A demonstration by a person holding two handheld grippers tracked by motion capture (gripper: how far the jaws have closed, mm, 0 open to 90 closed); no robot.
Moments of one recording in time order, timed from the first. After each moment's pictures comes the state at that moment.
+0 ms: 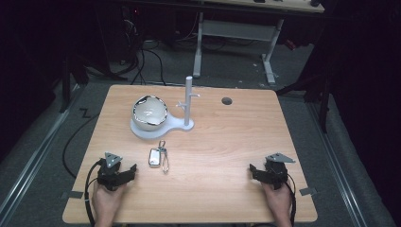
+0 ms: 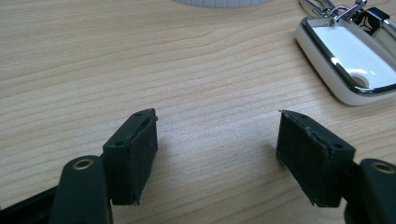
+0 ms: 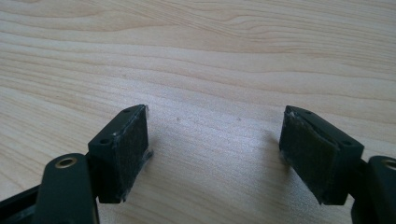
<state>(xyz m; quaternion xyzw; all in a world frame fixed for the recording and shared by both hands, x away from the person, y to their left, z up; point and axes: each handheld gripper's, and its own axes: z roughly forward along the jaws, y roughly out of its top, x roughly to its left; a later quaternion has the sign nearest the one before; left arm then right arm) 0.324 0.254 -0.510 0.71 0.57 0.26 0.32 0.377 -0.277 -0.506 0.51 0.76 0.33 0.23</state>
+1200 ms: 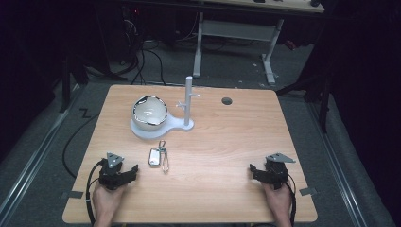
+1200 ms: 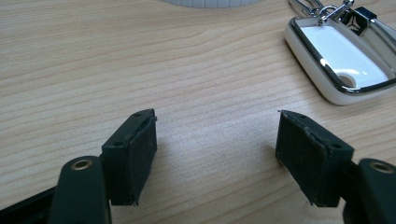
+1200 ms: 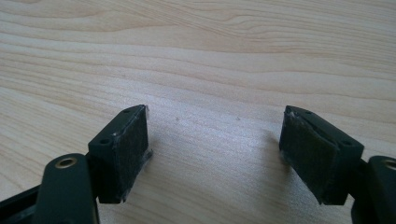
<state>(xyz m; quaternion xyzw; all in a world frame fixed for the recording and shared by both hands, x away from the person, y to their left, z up) 0.324 0.248 -0.509 0.71 0.57 0.26 0.33 0.377 -0.277 -0.506 0.51 0.76 0.33 0.23</state>
